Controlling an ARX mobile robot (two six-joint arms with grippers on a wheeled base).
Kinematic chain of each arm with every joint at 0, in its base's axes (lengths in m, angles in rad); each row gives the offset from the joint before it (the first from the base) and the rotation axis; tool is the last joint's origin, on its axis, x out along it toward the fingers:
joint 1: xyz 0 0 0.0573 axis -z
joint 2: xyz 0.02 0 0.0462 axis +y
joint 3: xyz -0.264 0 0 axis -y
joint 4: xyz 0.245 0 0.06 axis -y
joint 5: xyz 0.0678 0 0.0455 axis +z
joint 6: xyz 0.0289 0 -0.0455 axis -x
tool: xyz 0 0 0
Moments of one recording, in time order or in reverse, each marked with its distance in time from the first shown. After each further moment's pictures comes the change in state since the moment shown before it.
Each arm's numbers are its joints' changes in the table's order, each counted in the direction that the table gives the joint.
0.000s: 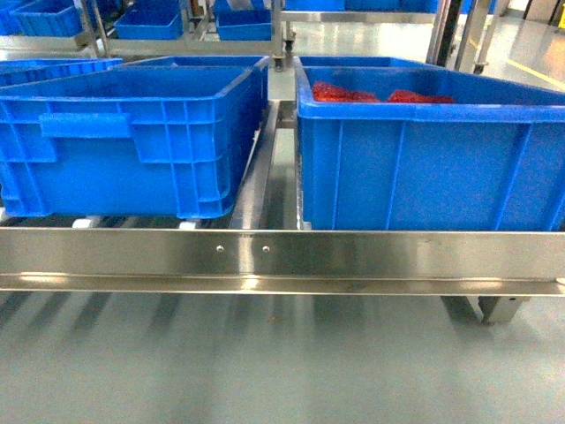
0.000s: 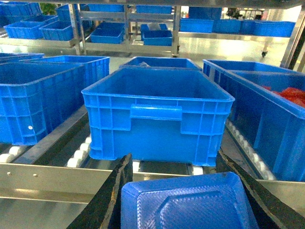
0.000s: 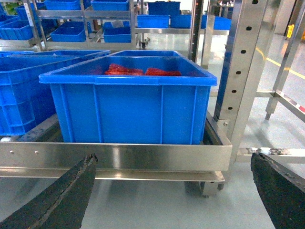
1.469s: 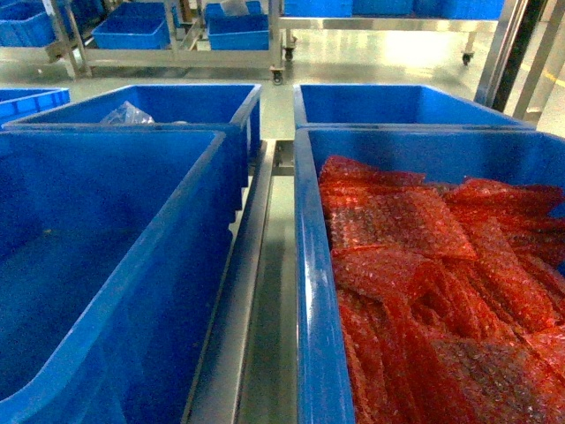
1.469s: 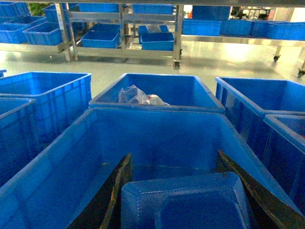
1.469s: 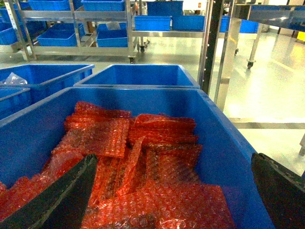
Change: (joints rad) left arm 0.000 0.004 0.000 0.000 0.000 0.000; right arm 0.000 0.000 0.000 0.000 0.000 0.000
